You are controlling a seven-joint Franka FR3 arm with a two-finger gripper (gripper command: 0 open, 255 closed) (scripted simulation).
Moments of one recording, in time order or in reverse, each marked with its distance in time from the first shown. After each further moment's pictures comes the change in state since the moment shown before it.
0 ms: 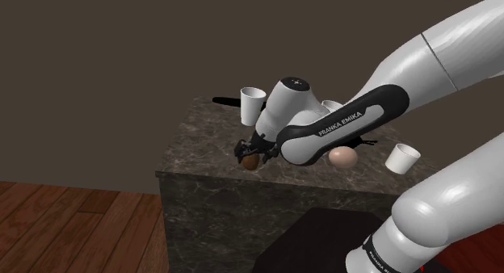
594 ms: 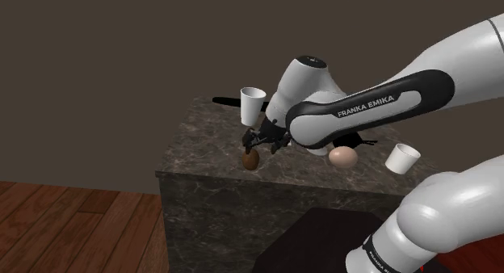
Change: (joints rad) arm 0.120 -0.193 -0.116 -0.005 0.148 -0.193 -0.168
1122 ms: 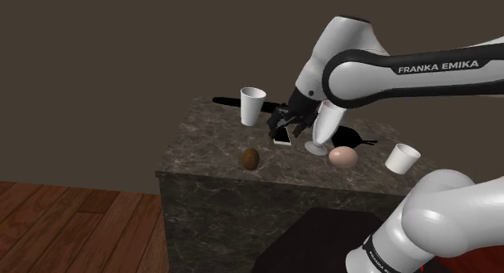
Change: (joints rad) arm 0.106 -0.283 -0.217 0.024 0.055 -0.365 -0.285
